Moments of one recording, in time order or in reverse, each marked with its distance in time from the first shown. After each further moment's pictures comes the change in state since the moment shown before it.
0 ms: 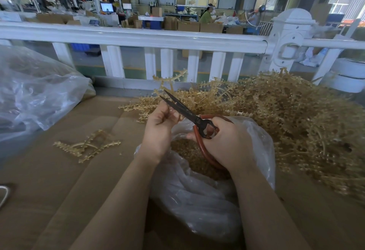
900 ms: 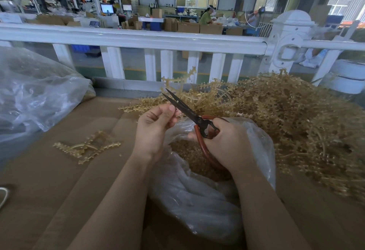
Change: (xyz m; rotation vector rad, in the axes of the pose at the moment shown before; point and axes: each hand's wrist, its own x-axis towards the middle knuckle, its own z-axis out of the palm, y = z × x) left_hand -0.001 0.008 -0.009 -0.239 0.061 -0.115; right_hand 0.002 0.001 0.002 0.167 0.008 -0.006
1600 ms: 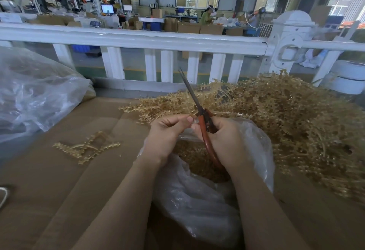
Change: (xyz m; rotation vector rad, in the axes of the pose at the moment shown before) left_hand -0.006 -0.005 0.015 0.181 -0.083 -0.090; right_hand 0.005 -0.007 0.009 0.434 -0.062 0.287
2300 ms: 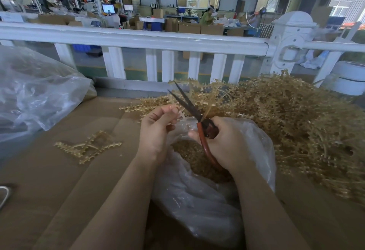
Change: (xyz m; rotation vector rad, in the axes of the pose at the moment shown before) left_hand 0.004 0.003 -0.009 -0.226 0.168 0.012; right_hand -0.003 0.003 -0.010 -0.313 -0.054 -0.110
